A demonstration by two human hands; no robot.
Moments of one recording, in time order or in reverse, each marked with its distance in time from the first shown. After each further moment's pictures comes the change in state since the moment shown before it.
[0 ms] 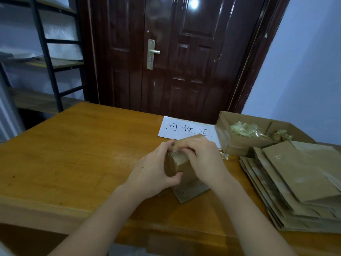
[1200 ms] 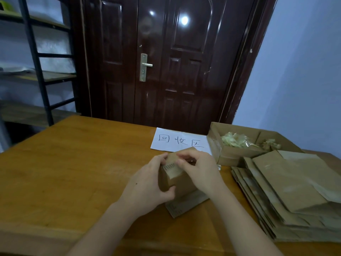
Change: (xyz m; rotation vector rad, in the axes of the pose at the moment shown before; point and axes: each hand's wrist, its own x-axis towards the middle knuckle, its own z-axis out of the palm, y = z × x) left_hand 0.000 0.005 0.002 0.005 -0.003 -0.021; right_hand -0.001 0.017 -0.005 0.258 0.014 0.217
